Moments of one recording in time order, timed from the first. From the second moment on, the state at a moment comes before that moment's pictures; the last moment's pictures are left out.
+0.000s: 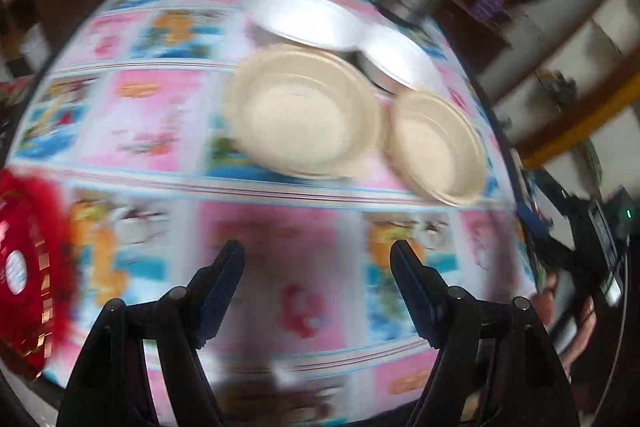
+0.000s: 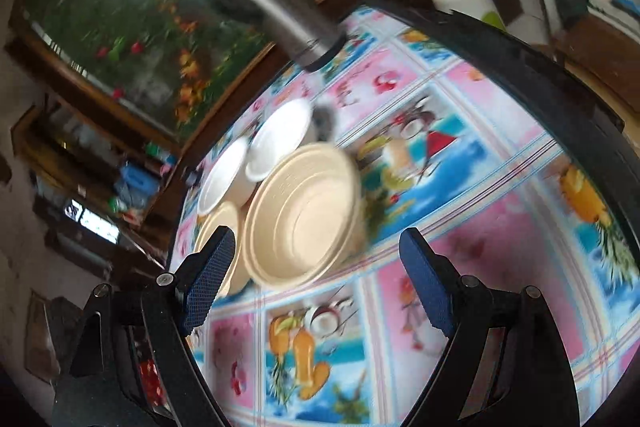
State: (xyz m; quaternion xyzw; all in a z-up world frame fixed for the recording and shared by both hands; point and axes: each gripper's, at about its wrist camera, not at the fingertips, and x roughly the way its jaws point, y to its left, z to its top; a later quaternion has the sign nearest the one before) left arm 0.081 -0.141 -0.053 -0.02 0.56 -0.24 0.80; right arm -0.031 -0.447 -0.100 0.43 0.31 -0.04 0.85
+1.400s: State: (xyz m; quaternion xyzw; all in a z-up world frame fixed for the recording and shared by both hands) left arm 0.129 -0.247 -0.103 -0.18 0.59 -0.19 0.76; right arm 0.024 -0.479 -0.153 0.51 0.33 0.02 0.80
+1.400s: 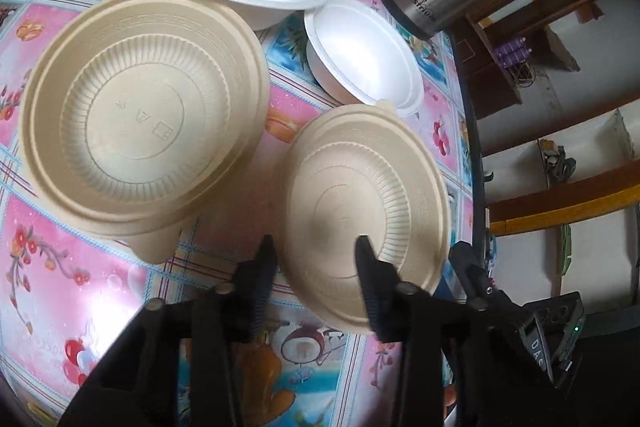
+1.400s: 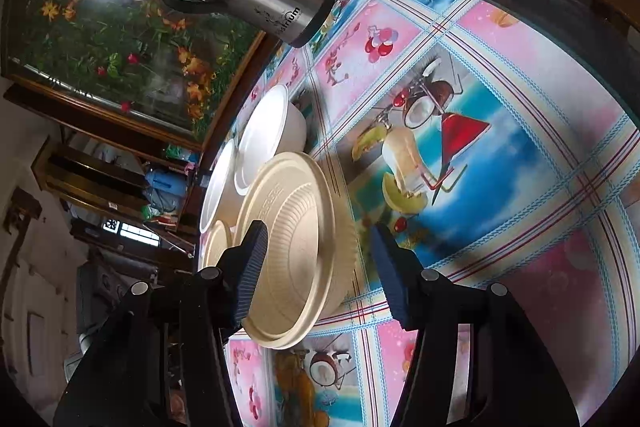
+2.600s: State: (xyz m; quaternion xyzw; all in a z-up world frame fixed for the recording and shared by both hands) left arm 0.105 -0.239 -0.104 -0.10 0.58 -0.24 0.77; right arm -0.010 -0.459 -0.154 0.46 0.32 -0.03 0.83
